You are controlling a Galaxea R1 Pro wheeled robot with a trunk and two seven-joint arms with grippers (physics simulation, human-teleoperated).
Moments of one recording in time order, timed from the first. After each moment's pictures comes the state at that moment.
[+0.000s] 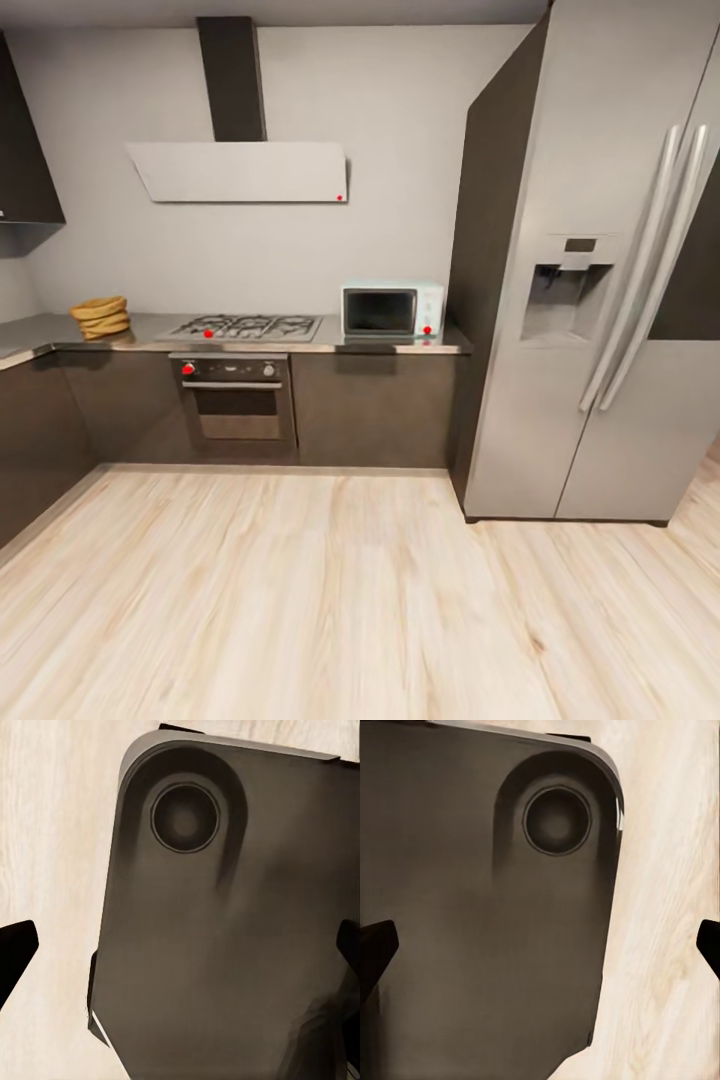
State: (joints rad) left arm 0.00 0.00 0.01 -0.02 0.19 -0.05 0.00; right arm 0.00 0.00 0.00 0.00 0.07 -0.08 0.00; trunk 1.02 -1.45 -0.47
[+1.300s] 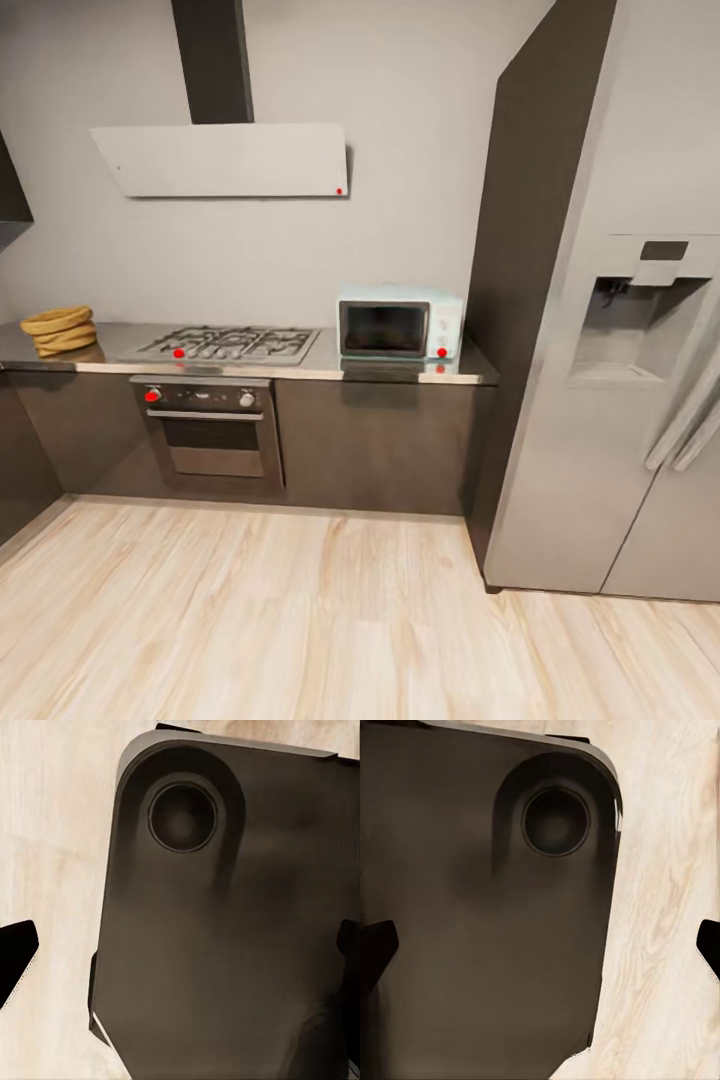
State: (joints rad) left arm 0.00 0.00 0.00 -0.02 0.18 -0.05 0.00; right arm 0.00 0.00 0.00 0.00 0.07 -0.08 0.00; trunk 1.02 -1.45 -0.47
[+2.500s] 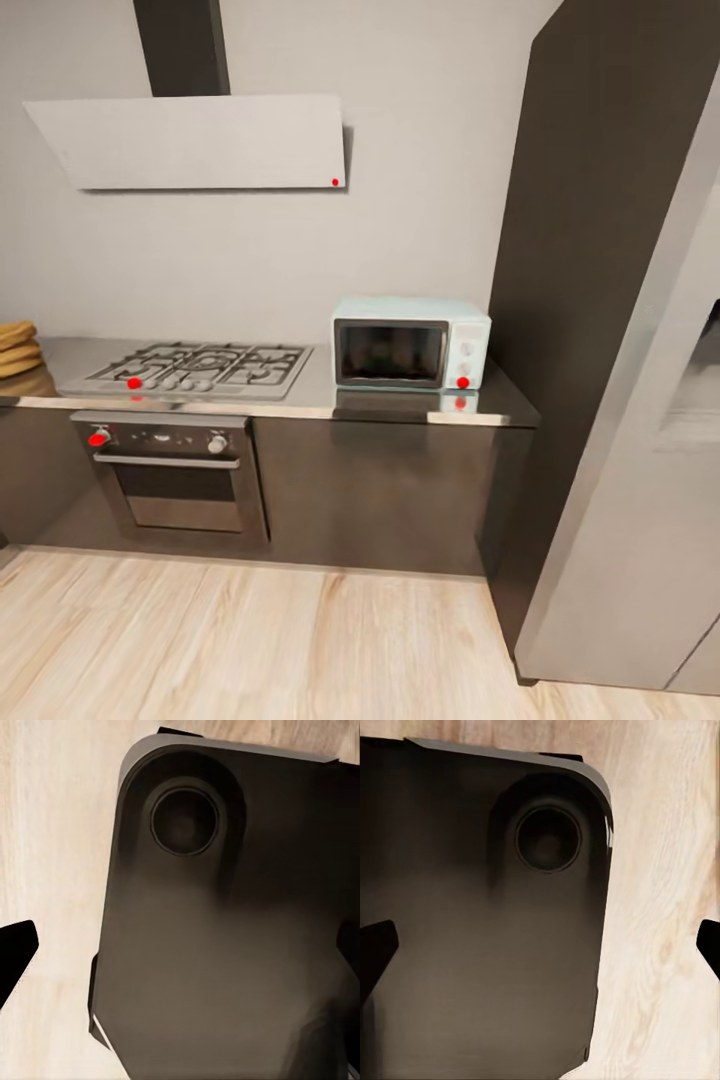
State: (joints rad) left arm 0.00 0.01 0.00 -0.02 0.18 -0.06 0.00; right arm 0.00 -0.01 0.00 0.00 0.06 -0.12 0.00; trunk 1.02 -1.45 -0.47
